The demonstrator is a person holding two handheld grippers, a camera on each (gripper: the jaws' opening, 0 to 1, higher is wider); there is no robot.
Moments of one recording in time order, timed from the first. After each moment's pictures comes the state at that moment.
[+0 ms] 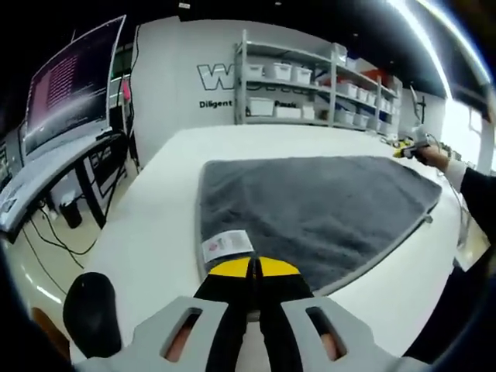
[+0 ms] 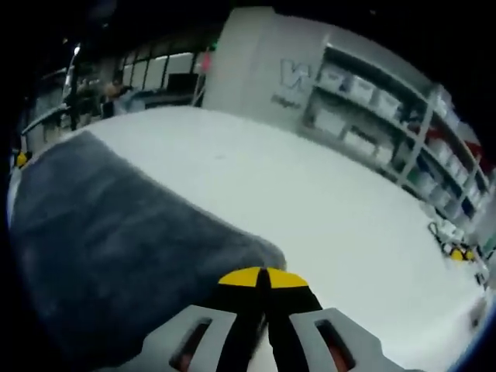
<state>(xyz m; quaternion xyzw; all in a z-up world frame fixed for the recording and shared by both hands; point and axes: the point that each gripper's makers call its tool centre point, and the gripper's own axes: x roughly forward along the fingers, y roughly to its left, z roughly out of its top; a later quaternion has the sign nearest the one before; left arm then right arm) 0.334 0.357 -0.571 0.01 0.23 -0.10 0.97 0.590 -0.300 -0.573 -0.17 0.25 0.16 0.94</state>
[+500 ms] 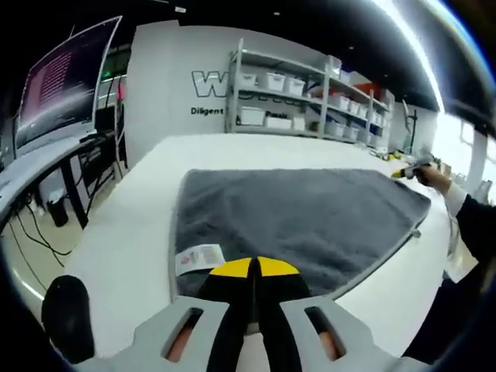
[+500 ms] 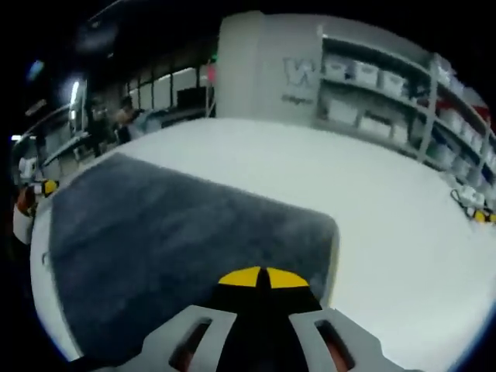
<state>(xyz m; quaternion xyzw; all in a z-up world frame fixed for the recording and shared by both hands) 0.345 0.327 -0.568 -0.02 0.22 -0.14 0.97 0.496 -0.250 -0.583 -0.07 0.27 0.22 0.93</state>
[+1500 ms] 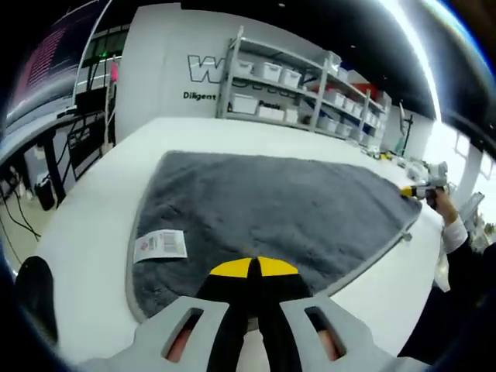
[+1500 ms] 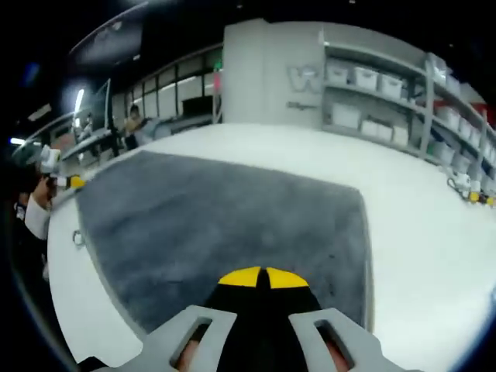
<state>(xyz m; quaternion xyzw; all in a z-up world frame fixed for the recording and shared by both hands) 0.347 0.297 -0.588 -0.04 0.25 -0.16 0.95 0.407 -0.217 -0.585 -0.05 0.24 0.22 0.95</state>
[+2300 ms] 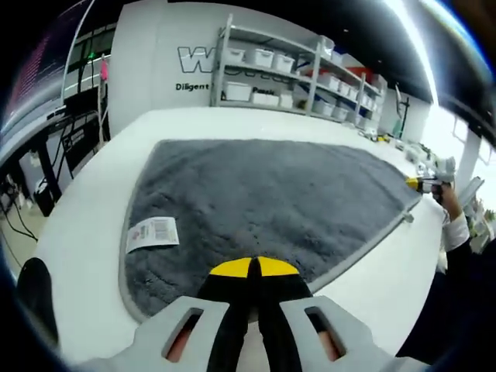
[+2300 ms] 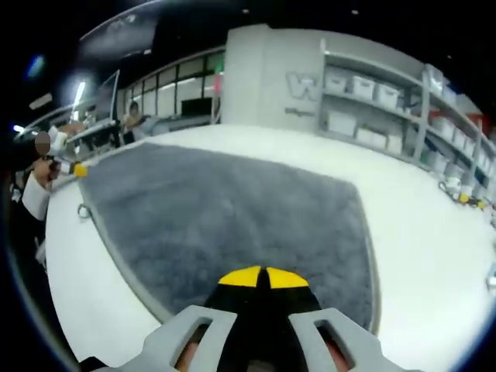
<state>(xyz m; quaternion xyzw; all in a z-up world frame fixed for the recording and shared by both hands) 0.338 0.292 -0.601 -0.02 0.28 -0.17 0.94 0.392 -0.239 -0.602 -0.09 0.22 0.21 0.95</state>
